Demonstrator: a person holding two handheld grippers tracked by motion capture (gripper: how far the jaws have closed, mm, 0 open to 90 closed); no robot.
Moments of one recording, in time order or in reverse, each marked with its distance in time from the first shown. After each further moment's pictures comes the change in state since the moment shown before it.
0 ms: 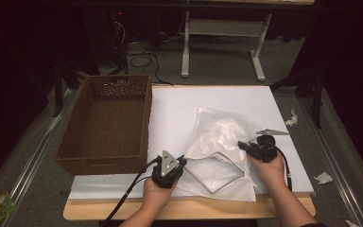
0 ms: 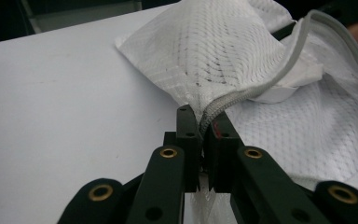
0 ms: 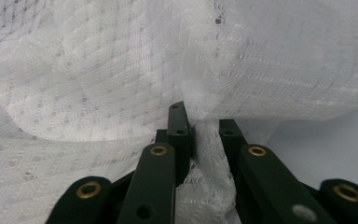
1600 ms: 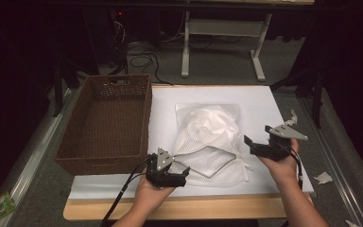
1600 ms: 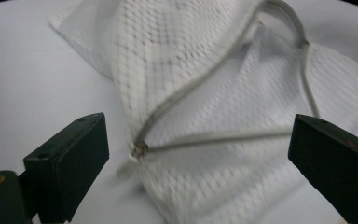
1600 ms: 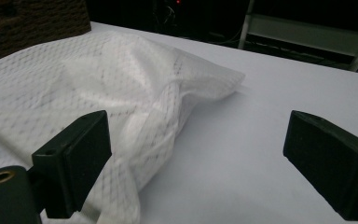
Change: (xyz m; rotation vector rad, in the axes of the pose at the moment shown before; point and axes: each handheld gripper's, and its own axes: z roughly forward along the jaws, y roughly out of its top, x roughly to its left) left arm 0.009 0.012 -0.021 0.159 -0.028 -0.021; right arm 0.015 0.014 -0.060 -0.266 -0.153 -0.188
